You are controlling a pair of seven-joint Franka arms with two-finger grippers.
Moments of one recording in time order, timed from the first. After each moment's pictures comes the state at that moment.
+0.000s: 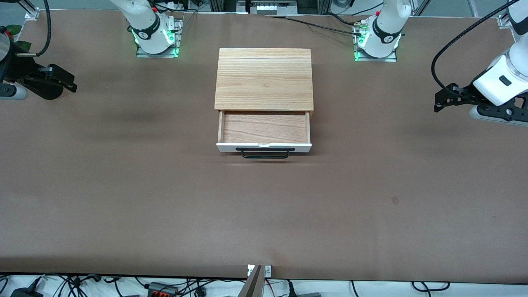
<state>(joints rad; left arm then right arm) 0.02 -0.01 -0.04 -1.72 0.00 1.68 0.12 0.00 -0.07 0.00 -1.70 -0.02 1.54 0.03</state>
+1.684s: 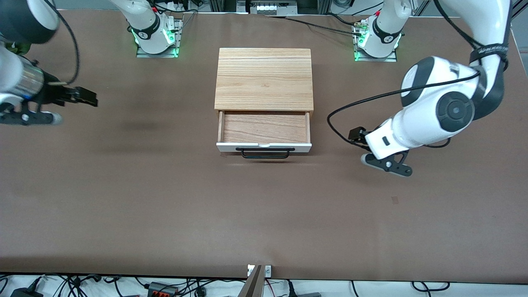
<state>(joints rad) -0.16 0.39 -0.15 -1.52 -0.10 1.80 0.01 0.06 0.09 0.01 -1.68 -0.01 1.56 0.03</state>
